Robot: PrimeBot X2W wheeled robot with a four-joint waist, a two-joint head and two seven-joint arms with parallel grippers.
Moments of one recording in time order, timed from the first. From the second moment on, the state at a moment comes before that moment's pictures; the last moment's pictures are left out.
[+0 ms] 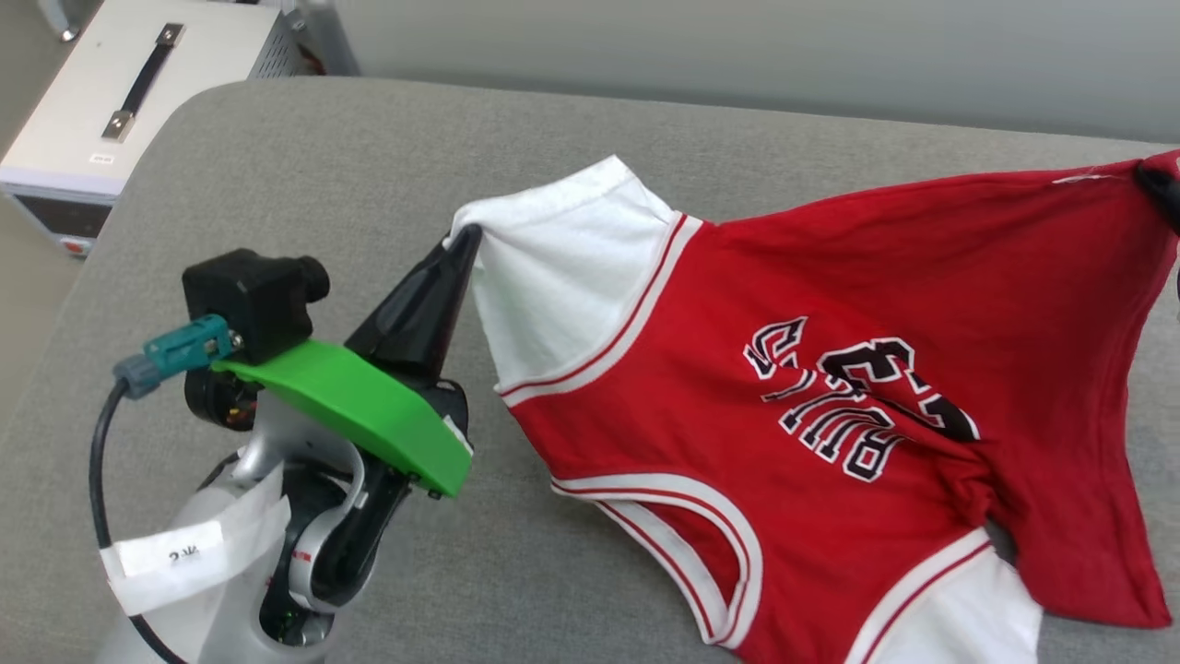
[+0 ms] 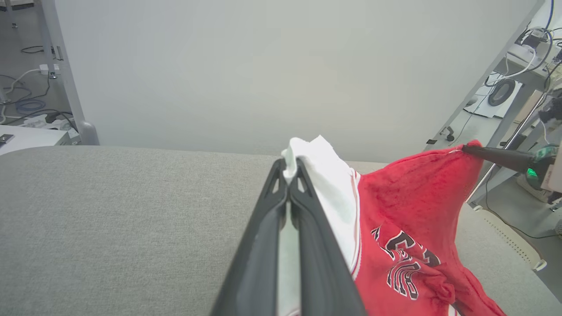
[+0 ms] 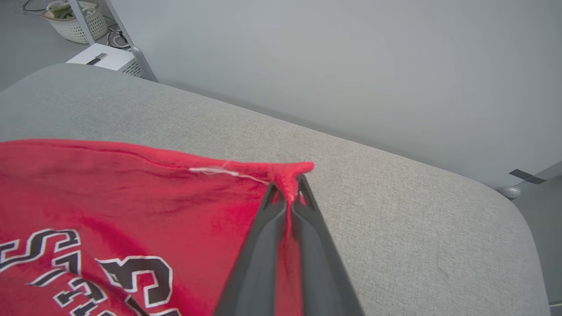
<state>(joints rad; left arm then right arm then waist) -0.30 0.34 -0.34 -0.36 -0.68 0.13 0.28 -0.58 -0.69 0.20 0.14 0.69 0.13 0.53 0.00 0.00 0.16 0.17</state>
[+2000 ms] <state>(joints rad) -1.65 0.58 -0.32 0.23 -0.36 -0.11 0.18 -1.38 -0.56 0.19 0.25 0.47 0.13 0.32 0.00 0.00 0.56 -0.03</state>
